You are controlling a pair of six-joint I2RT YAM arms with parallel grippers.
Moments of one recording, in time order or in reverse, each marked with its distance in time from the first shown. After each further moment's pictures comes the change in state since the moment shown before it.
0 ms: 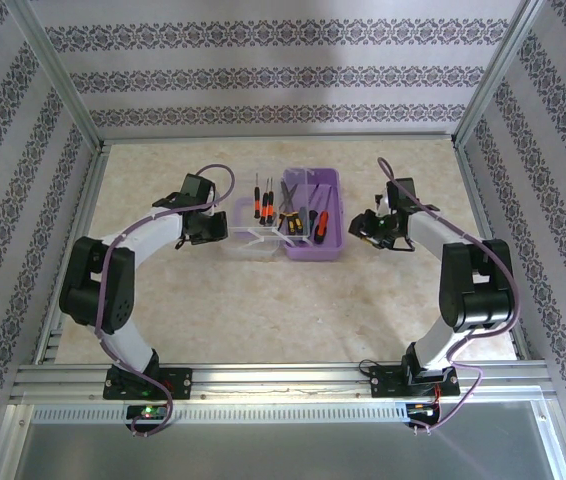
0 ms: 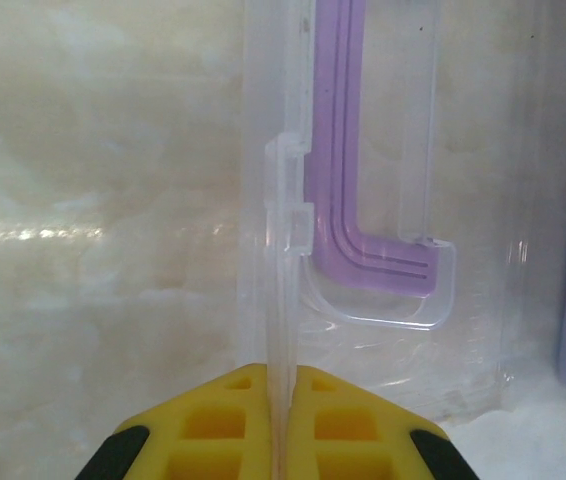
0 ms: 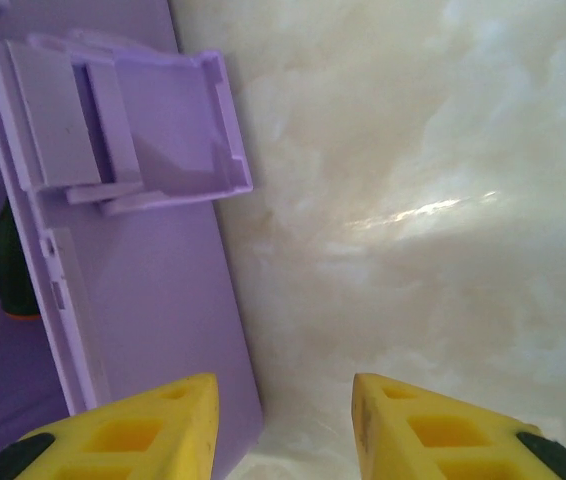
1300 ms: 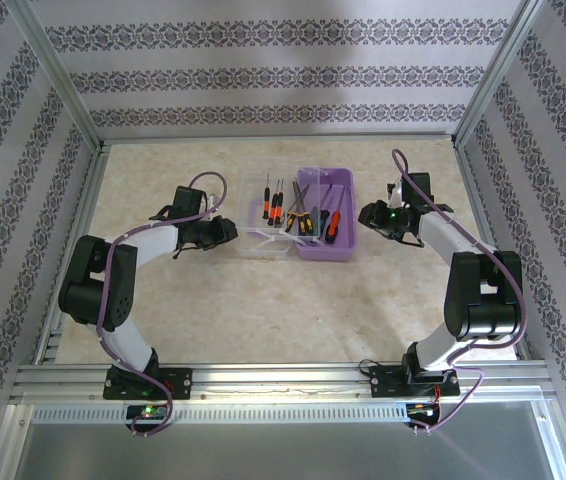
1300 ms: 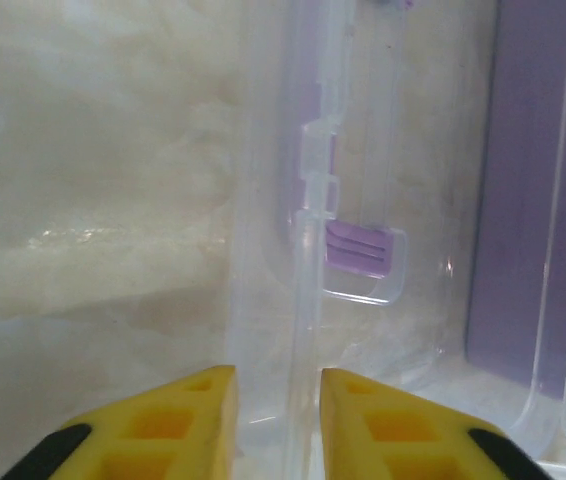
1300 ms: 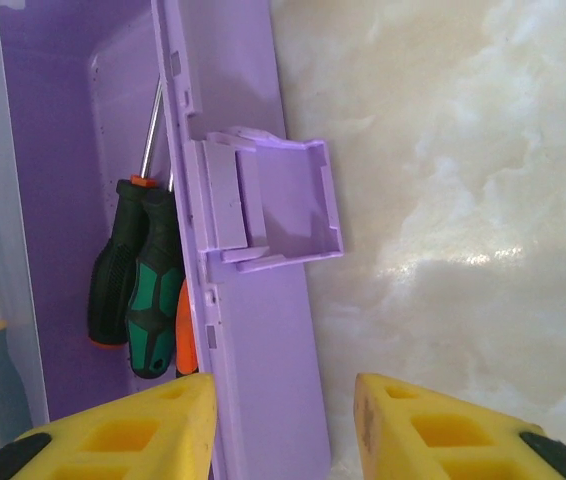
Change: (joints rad) left arm 0.053 0.019 -0.169 0.335 0.280 -0.127; right arm -0.076 -0.069 0.003 0.050 -0.014 -0.036
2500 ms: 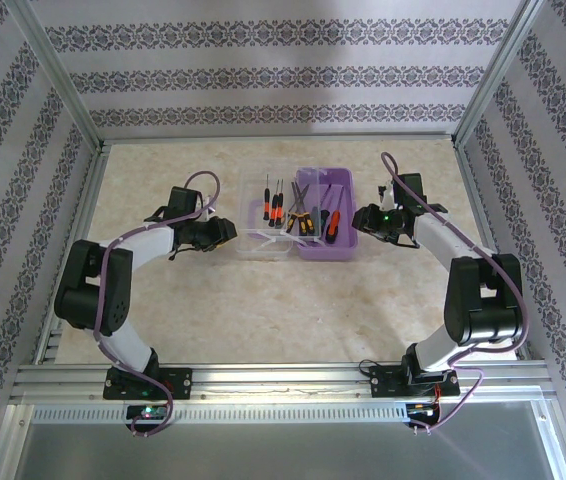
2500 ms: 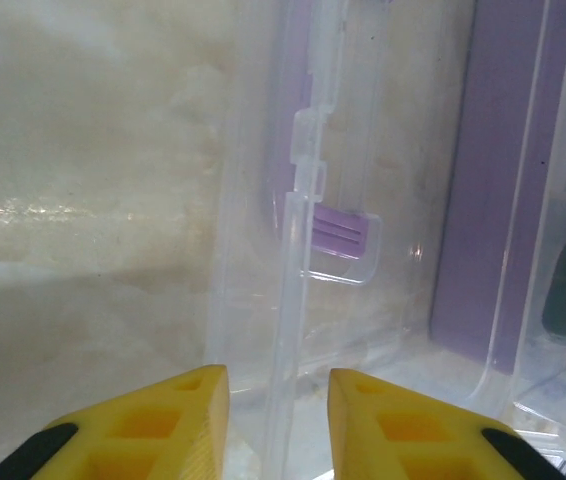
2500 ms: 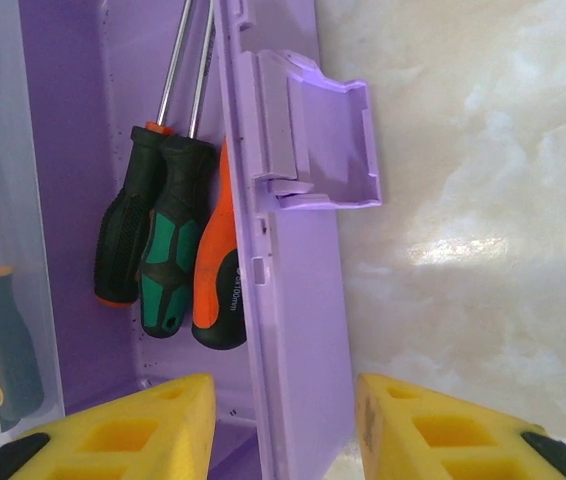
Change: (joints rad) left arm 0.022 -0.029 -0.021 -0.008 0.079 -0.062; right arm 0.060 -0.019 0.002 -0.055 0.023 -0.033
